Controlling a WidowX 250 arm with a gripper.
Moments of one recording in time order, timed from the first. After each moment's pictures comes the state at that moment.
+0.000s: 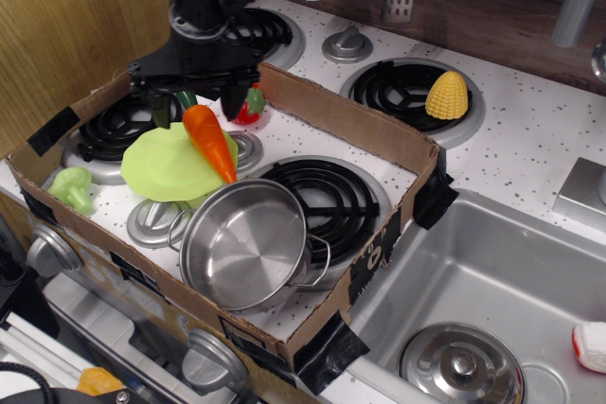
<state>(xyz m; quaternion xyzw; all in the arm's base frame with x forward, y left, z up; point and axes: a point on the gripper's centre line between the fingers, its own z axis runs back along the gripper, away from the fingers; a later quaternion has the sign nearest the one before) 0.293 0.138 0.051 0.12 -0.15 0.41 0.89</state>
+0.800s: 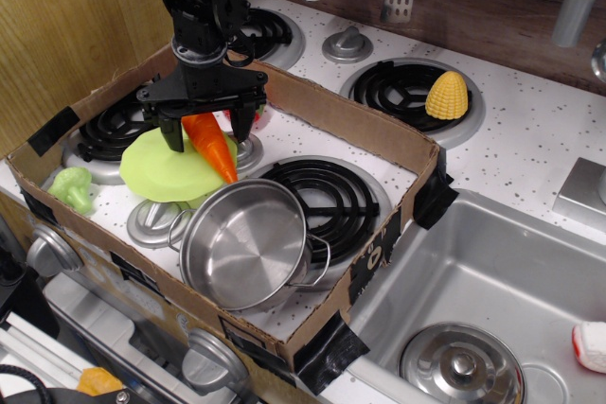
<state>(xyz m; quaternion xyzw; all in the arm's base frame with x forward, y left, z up) 0.294 0.139 0.027 0.08 -0.13 0.40 0.90</state>
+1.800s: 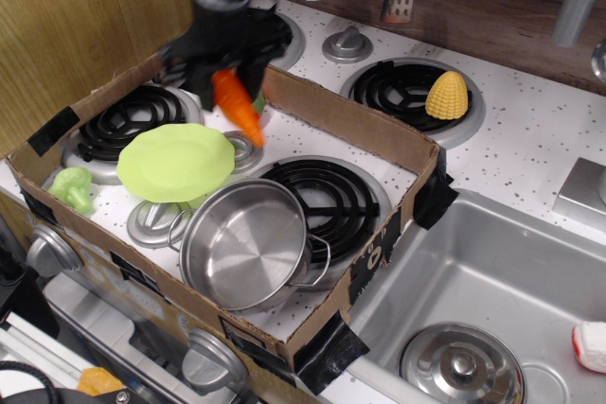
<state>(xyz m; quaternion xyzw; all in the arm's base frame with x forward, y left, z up) 0.317 0.108 0.070 0.09 -0.11 0.47 0.87</state>
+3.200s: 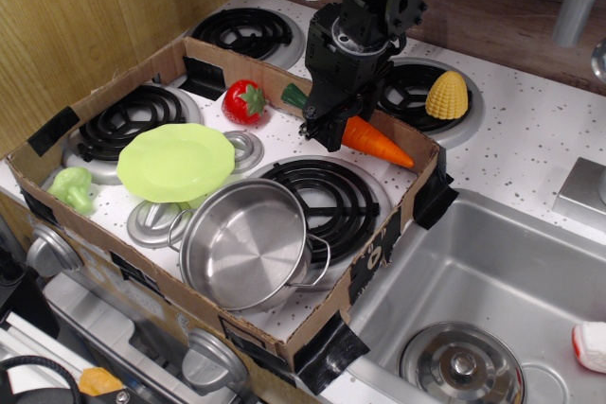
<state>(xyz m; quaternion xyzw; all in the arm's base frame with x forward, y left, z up) 0.344 0.034 0.037 0.04 -0.16 0.65 0.74</state>
